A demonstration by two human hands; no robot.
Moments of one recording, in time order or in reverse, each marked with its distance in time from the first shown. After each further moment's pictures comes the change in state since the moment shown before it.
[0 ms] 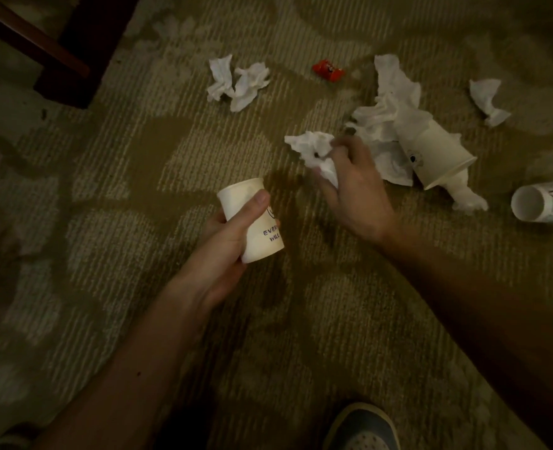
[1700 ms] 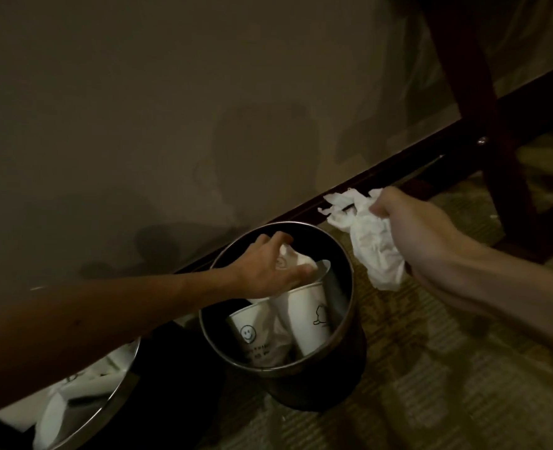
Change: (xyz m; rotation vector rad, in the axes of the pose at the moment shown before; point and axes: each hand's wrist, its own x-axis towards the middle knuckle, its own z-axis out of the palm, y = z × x) left_hand -0.281 0.209 -0.406 1.302 0.799 0.188; right_hand 0.041 -0.556 -0.034 0.971 -0.718 -0.114
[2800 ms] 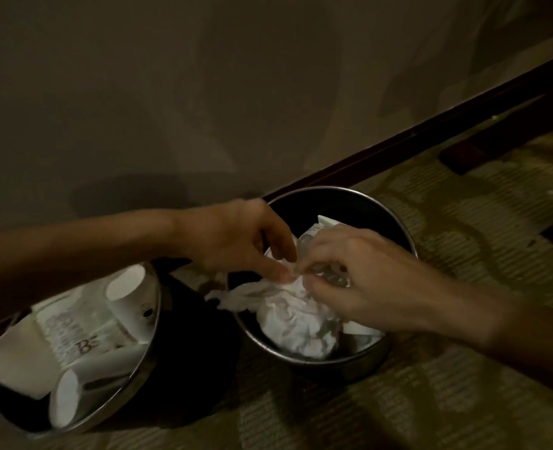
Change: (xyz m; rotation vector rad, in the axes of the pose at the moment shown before) left_hand -0.067 -0.043 -0.078 -0.037 -0.323 0.182; right_hand 0.021 0.050 0.098 -0.731 -0.498 -0.656
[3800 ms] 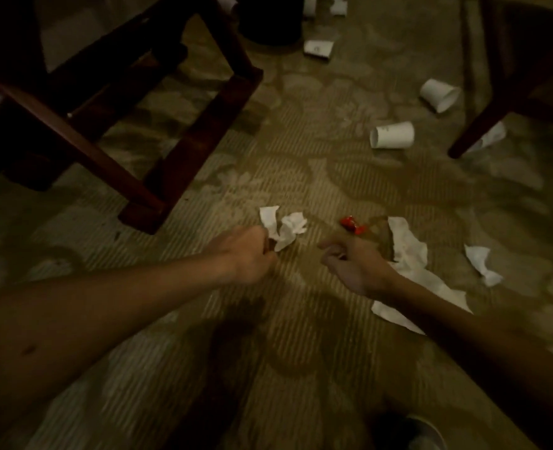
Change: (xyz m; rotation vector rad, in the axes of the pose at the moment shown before) left_hand 0.314 0.433 0.256 0.245 -0.090 0.364; right_hand -0.481 0.229 -0.143 0.146 0.631 1.257
